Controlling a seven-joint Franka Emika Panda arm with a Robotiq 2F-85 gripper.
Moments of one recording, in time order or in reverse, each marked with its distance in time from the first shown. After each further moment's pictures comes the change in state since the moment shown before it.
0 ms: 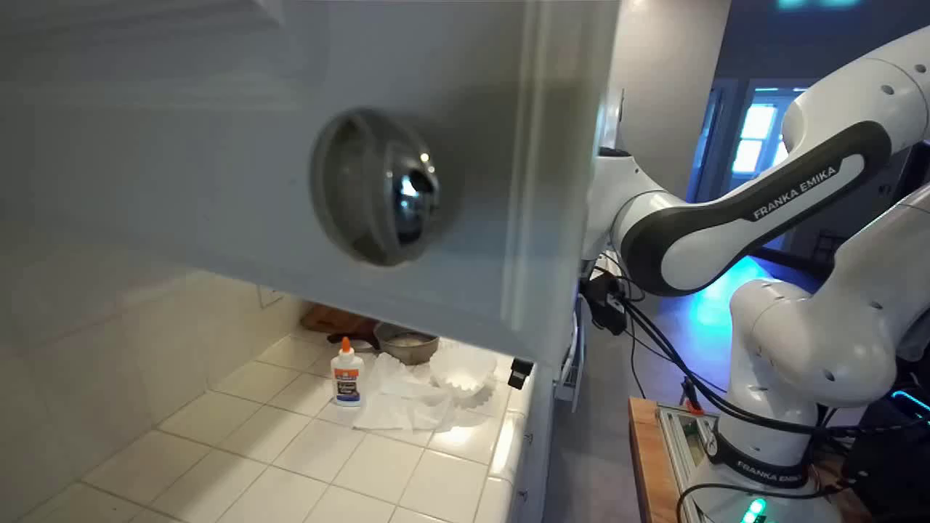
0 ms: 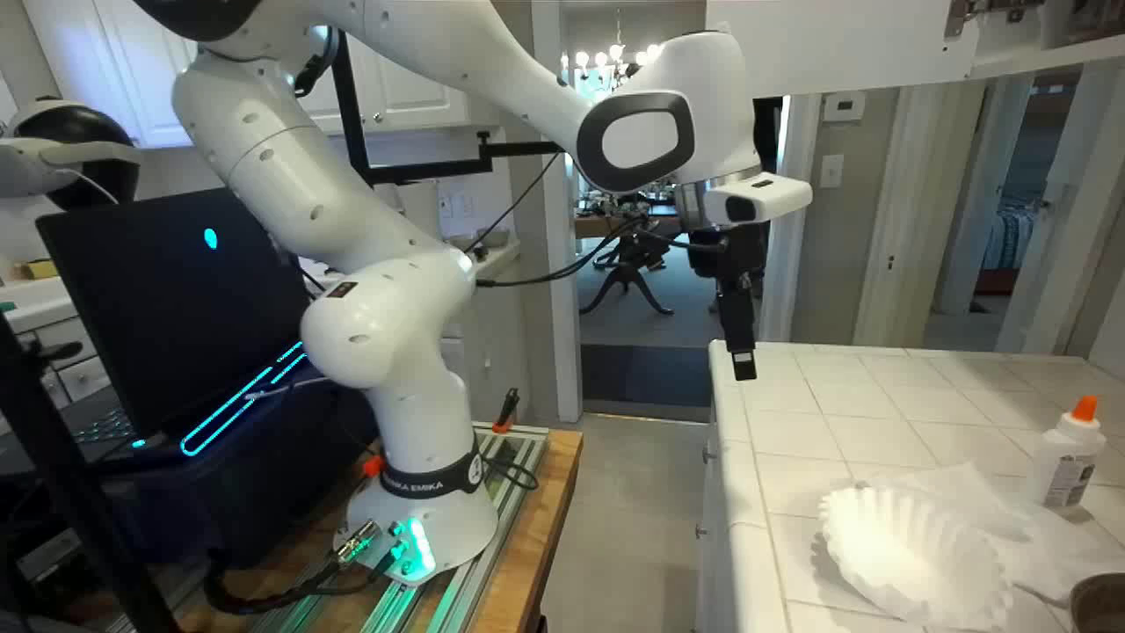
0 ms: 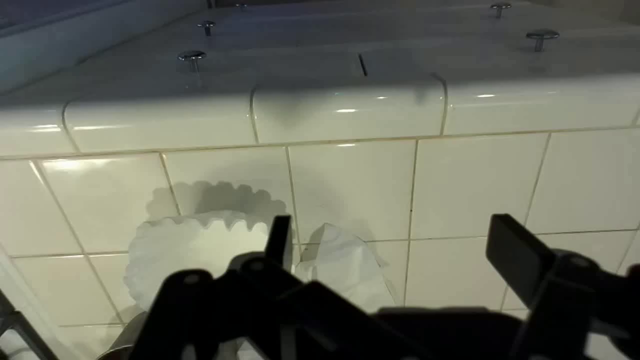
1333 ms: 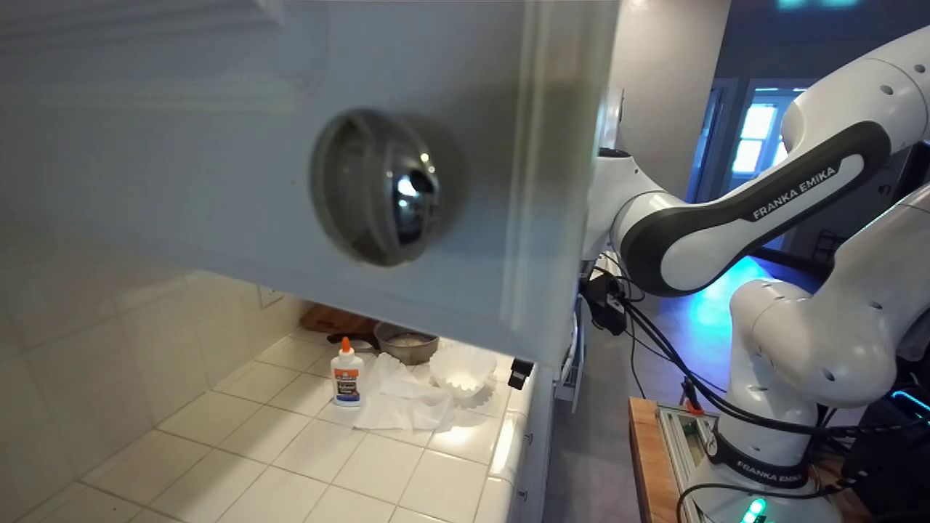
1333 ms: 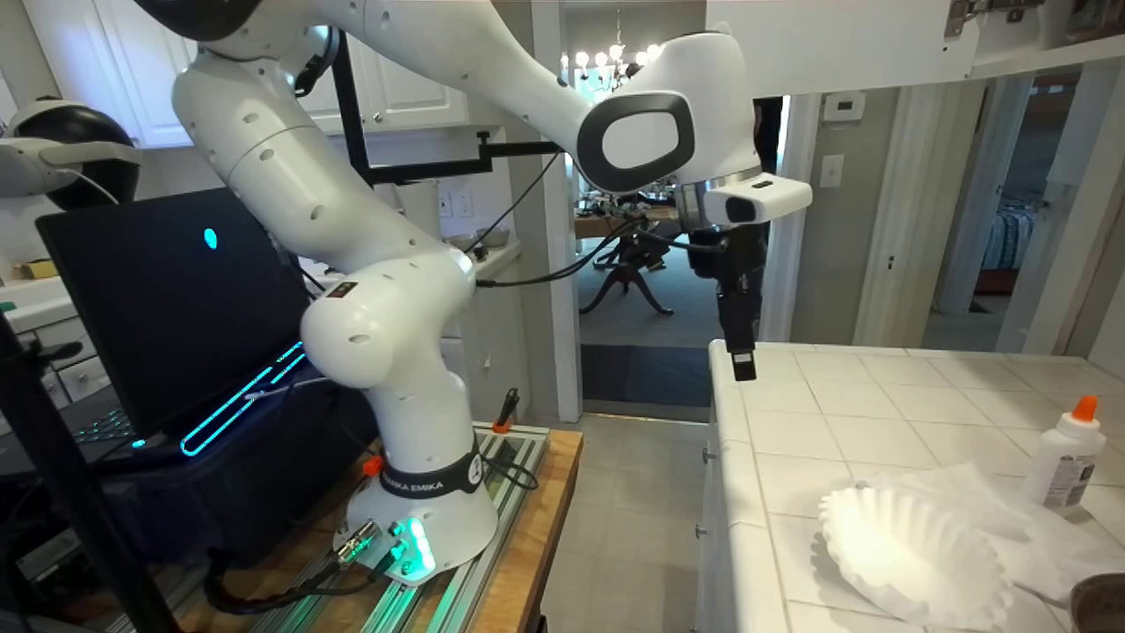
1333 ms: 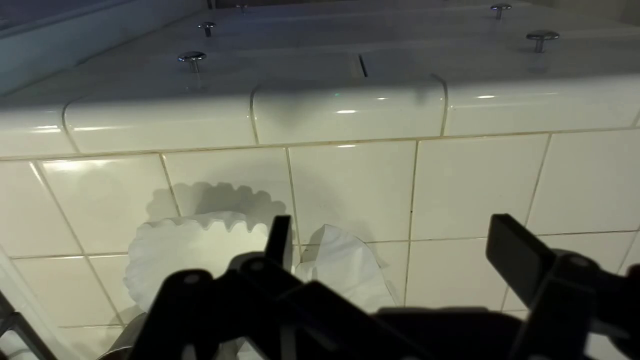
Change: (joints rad) arm 0.000 0.001 0.000 0.000 0.000 0.000 0.000
